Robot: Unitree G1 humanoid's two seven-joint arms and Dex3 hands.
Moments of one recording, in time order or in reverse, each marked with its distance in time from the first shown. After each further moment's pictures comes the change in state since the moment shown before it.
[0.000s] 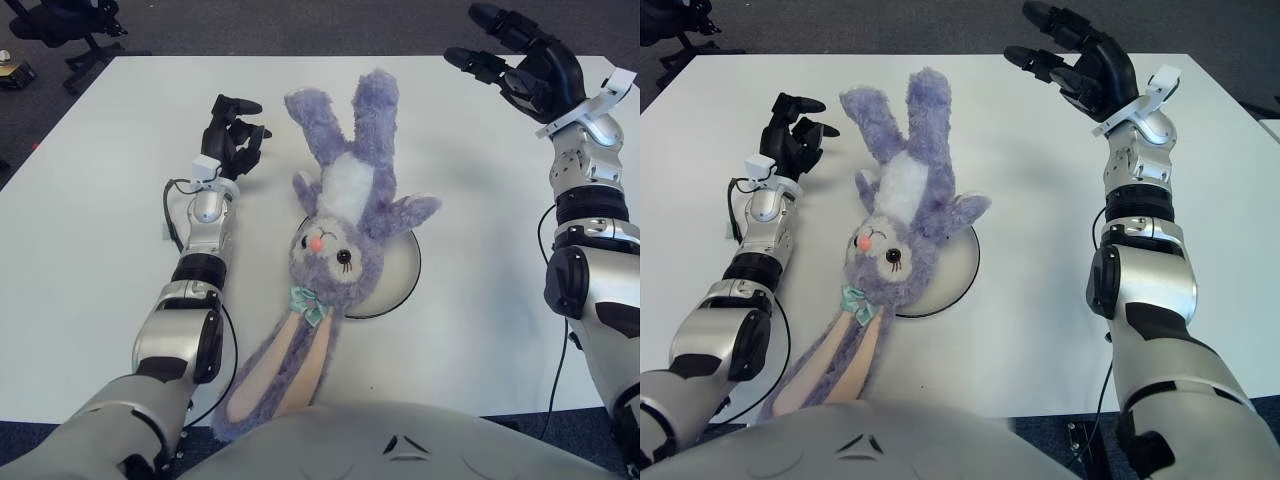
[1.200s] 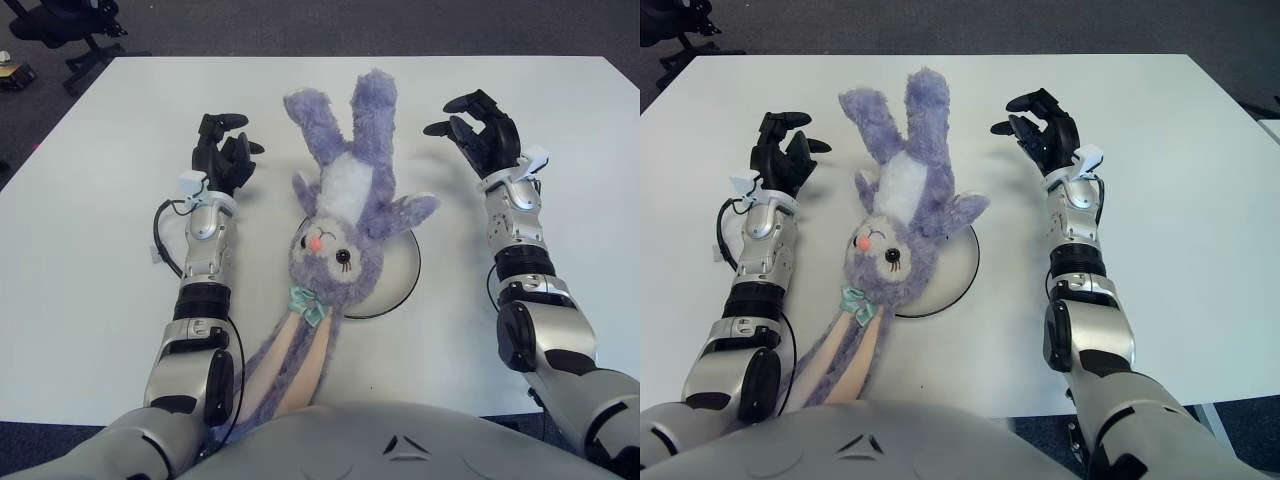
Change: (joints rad) left arm 0.078 -0.058 0.072 -0.124 -0.018 0.075 0.017; right arm 0.259 0.276 -0.025 -0.053 -0.010 -0.099 -0.312
